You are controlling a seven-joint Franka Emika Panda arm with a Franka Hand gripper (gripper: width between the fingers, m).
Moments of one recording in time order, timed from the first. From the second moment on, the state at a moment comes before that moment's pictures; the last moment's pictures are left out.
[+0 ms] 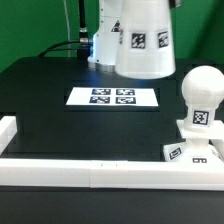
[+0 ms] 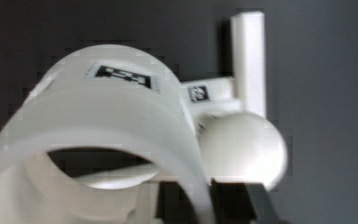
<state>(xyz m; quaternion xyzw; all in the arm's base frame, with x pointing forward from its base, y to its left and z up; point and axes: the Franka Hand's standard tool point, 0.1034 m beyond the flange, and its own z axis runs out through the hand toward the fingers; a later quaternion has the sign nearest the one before) 0.604 0.045 0.233 -0.99 0.08 0.06 0.10</state>
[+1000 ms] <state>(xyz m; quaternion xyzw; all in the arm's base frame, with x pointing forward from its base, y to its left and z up) 0.652 0.116 0.190 -0.99 0.11 0.07 0.11</state>
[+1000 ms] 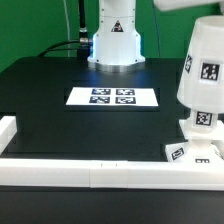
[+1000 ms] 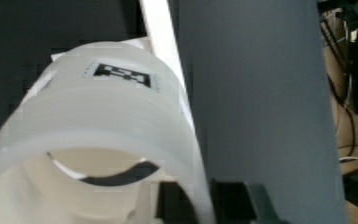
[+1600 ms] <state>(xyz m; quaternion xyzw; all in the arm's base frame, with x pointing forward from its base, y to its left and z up) 0.635 0.110 0.160 -0.99 0.10 0.09 0.10</state>
